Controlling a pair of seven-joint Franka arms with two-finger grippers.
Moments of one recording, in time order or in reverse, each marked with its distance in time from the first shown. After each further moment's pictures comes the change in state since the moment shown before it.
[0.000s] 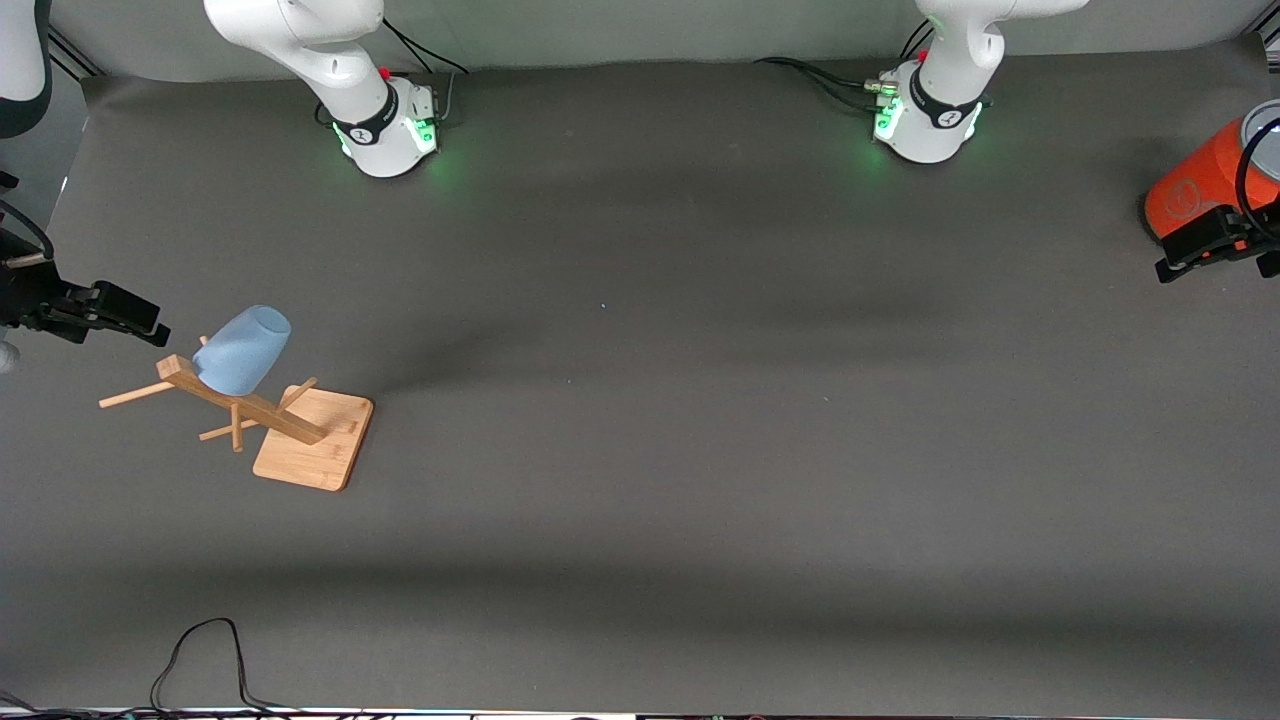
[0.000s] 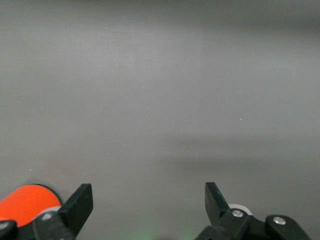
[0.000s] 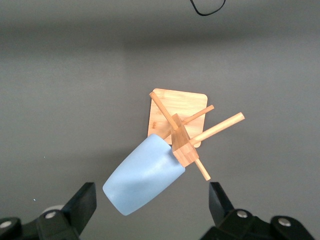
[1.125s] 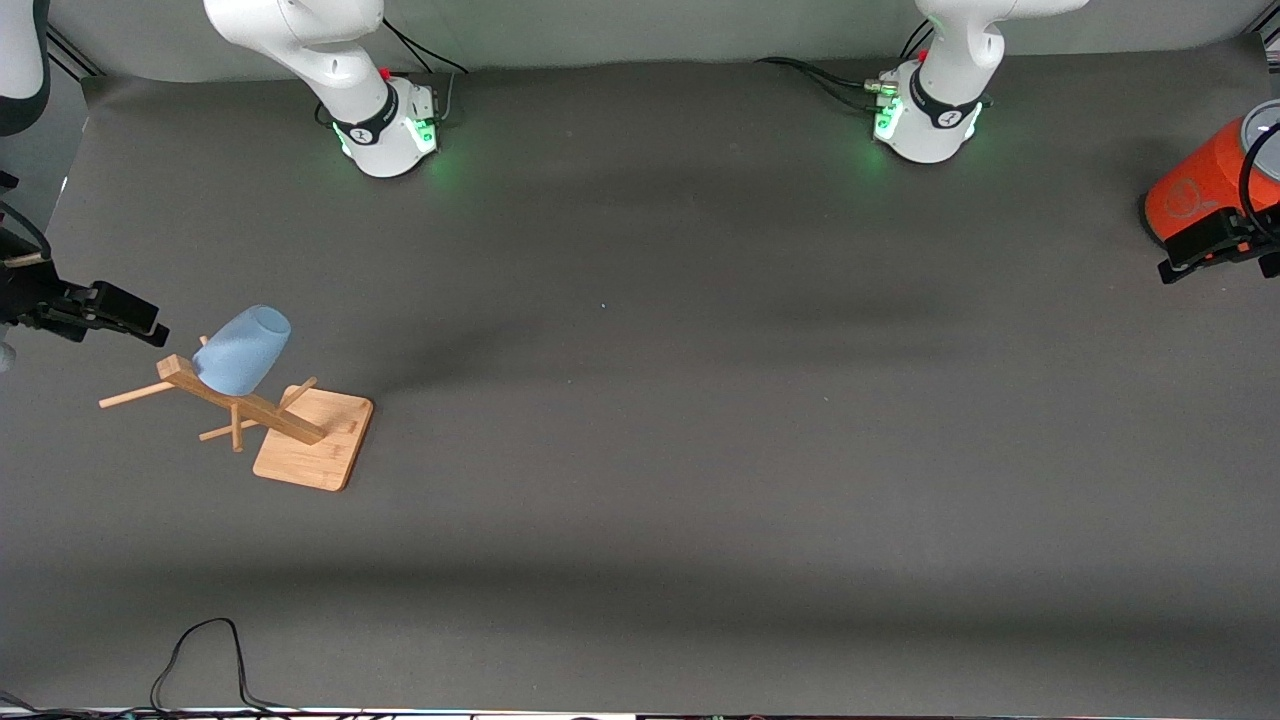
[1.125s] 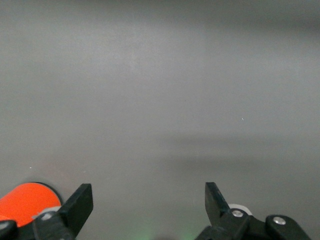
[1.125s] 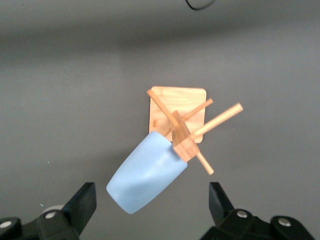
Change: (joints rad) left arm 0.004 0.008 0.005 -0.003 0.000 -0.001 -0.001; right arm 0.001 0.000 0.003 0.005 0.000 -0.029 0.117
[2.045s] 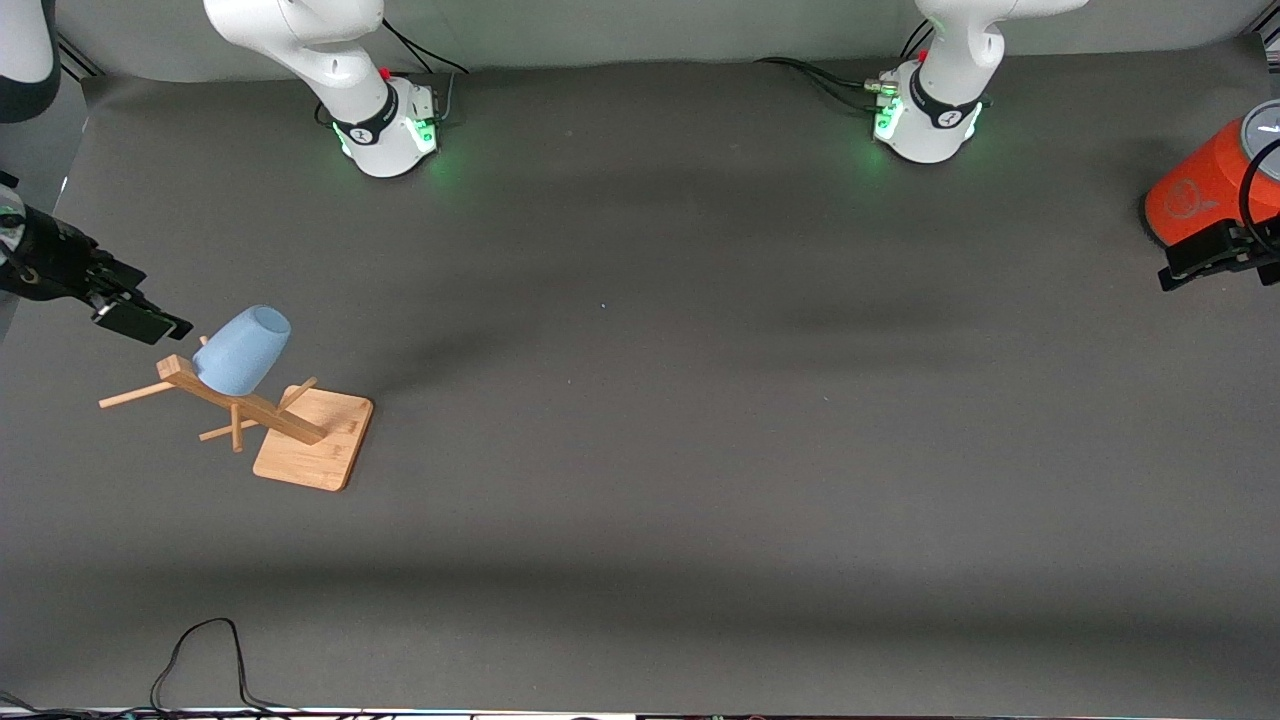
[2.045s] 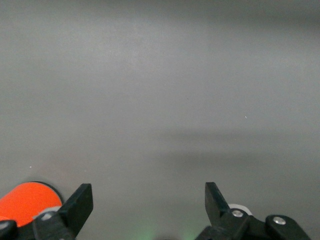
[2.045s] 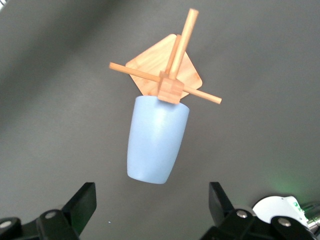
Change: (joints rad) left arm 0.014 0.014 0.000 -0.001 -0.002 0.000 0.016; right arm 0.004 -0.027 0.010 -0.061 0.053 -0.078 0.581
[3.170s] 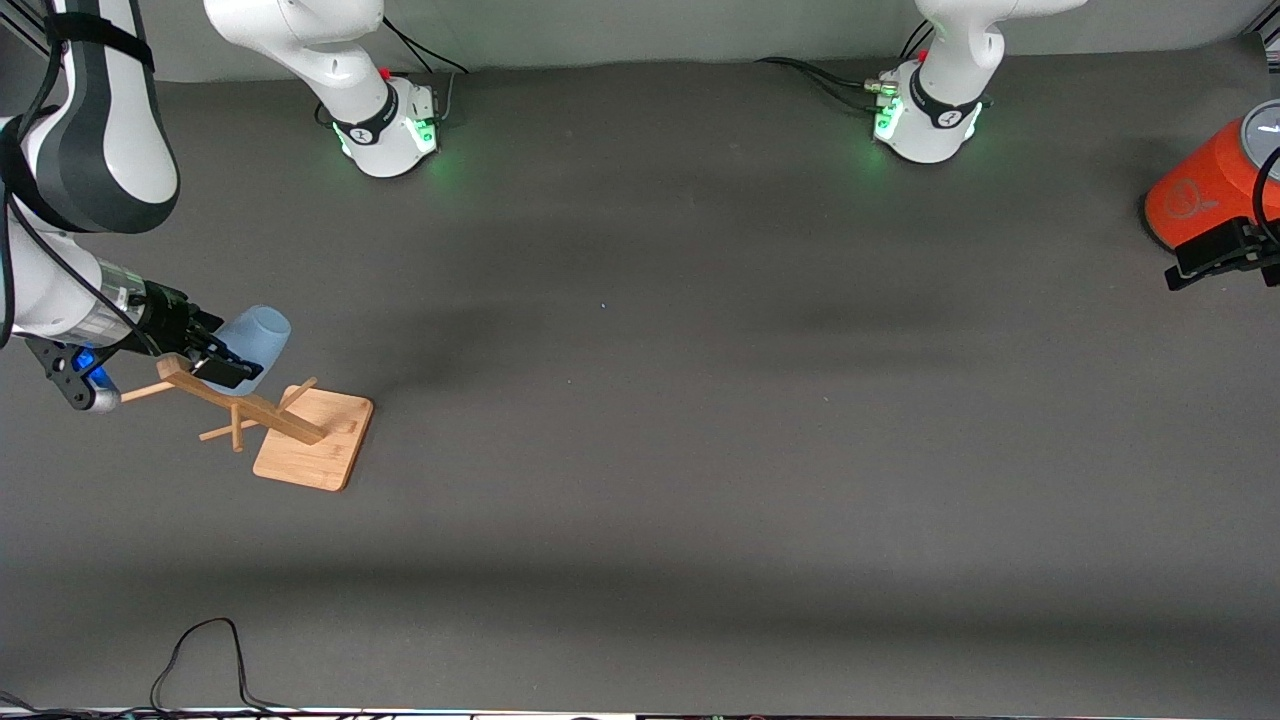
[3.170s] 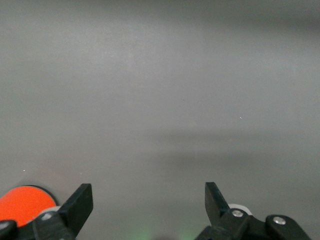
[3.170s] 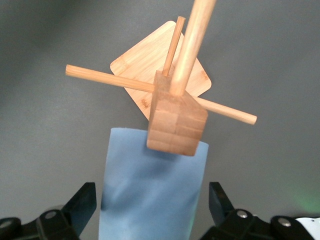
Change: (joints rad) left arm 0.023 0.000 0.000 0.001 -0.033 0.005 0.025; right arm -0.001 0.027 -0.006 -0.275 0.008 0.295 0.008
